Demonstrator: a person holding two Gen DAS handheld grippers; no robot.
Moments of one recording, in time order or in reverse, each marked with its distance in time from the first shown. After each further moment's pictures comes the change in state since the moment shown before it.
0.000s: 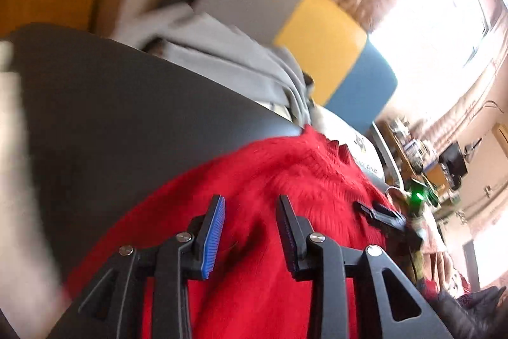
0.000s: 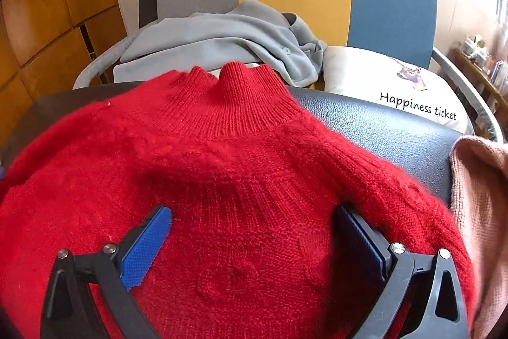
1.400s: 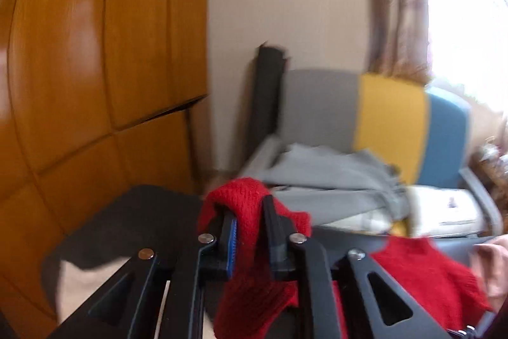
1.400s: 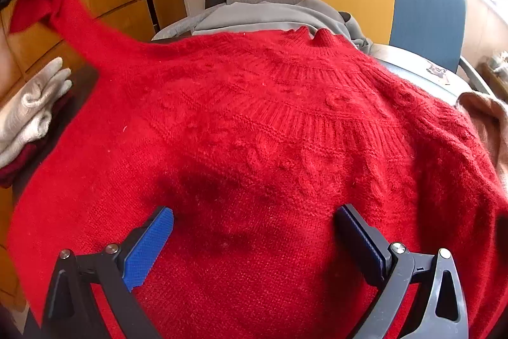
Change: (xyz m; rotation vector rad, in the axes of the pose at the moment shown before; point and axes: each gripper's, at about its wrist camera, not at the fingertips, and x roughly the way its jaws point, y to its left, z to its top) left arm -0.081 -0.075 0.144 0.201 -0.379 0.598; right arm -0.094 0.069 -0.117 -0.132 0.011 0.159
